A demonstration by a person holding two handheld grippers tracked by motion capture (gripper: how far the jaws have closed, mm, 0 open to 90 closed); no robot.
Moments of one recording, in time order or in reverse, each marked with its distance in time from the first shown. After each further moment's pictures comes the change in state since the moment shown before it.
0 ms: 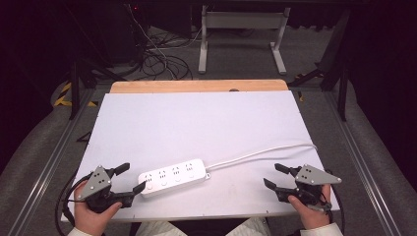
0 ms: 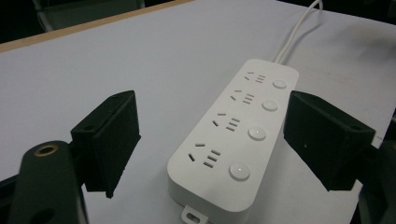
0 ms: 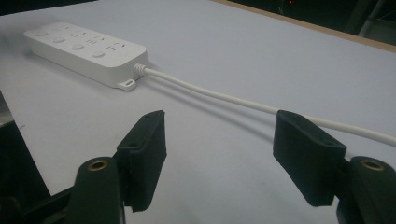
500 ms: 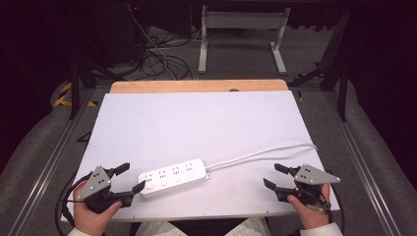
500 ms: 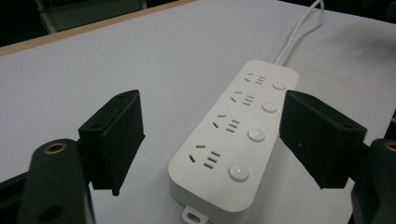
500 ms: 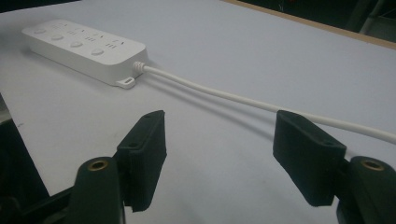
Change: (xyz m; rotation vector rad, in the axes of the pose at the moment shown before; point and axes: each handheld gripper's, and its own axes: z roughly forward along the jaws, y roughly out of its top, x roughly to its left) left arm -0.002 0.003 -0.003 0.002 0.006 -0.005; right arm 0.000 -0.001 0.002 0.008 -0.001 0.001
